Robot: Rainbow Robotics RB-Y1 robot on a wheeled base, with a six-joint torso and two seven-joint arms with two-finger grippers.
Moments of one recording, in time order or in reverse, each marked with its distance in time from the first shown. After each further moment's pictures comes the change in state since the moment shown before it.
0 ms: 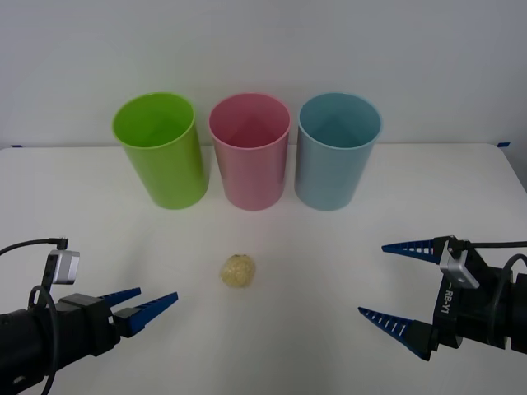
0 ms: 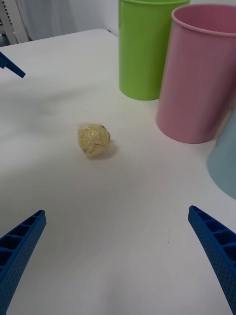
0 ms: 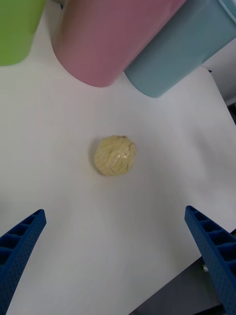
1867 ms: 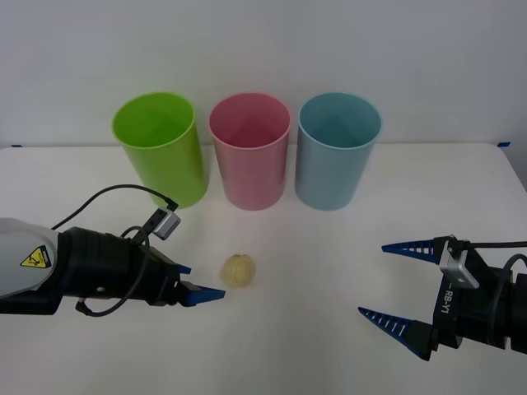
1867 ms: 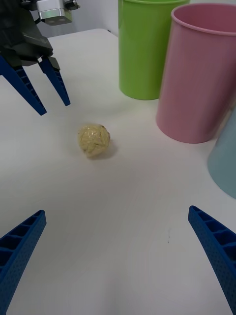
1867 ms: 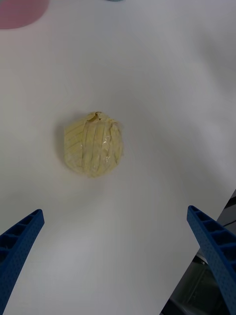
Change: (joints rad) right arm 0.000 0.000 0.000 0.000 0.000 0.000 0.000; left arm -1.191 0.299 -1.065 0.333 0.205 0.039 0.084
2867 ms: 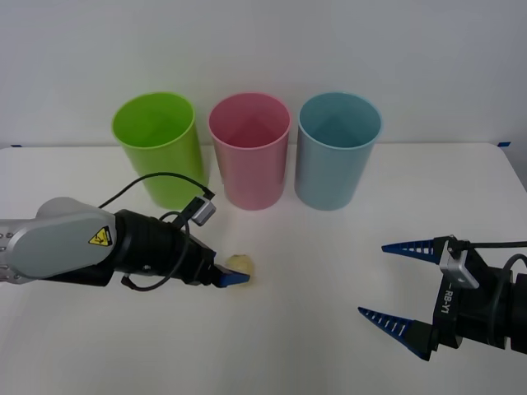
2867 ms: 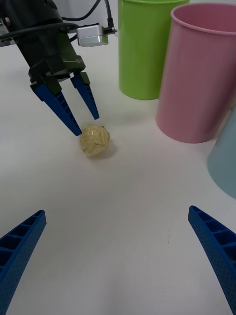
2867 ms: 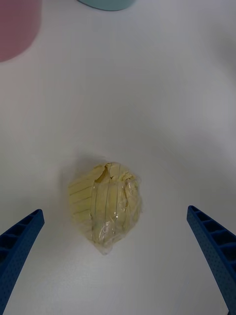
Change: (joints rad) right arm 0.000 0.000 0.000 0.000 0.000 0.000 0.000; left arm -0.152 -0.221 -0.095 0.231 -0.061 -0.018 0.003
